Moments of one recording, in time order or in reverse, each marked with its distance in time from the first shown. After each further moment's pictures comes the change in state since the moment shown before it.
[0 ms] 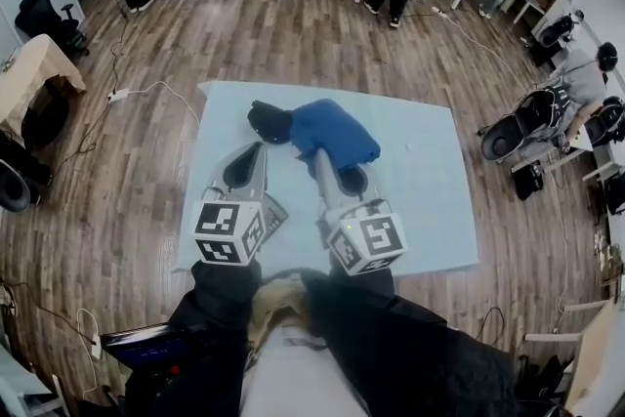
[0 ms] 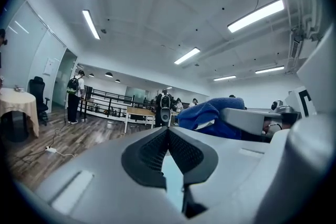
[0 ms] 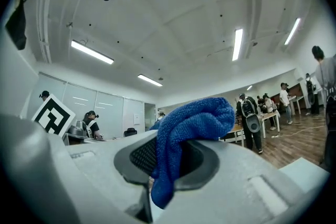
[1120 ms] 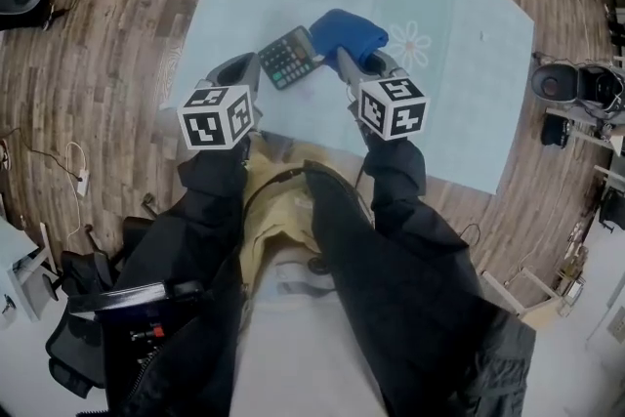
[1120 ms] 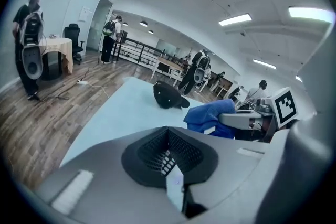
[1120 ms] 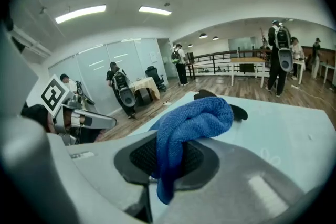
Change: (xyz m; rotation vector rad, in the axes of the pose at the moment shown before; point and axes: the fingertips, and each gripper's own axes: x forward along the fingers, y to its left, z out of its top) left arm -0.064 0.103 -0.272 -0.359 0.521 0.255; right arm -0.001 -0.007 -0.313 0.093 0.810 0.261
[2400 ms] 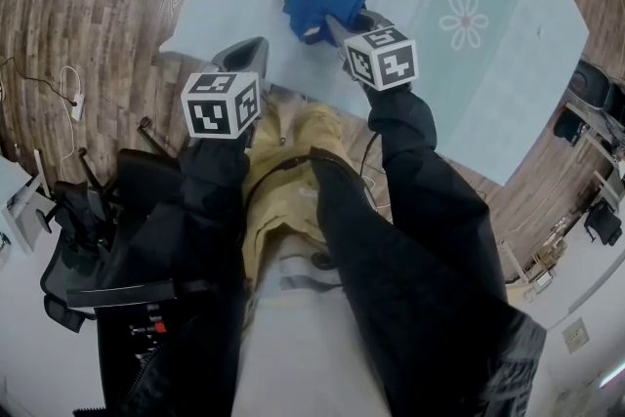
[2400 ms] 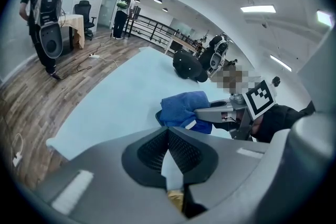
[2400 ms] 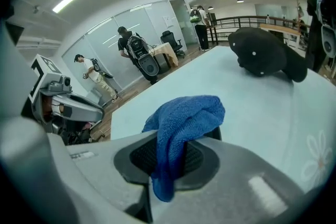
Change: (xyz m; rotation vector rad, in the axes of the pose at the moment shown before) left arm 0.000 0.032 -0.095 -0.120 0.214 0.071; right arm 0.099 0.035 -0.103 -0.073 0.361 0.224
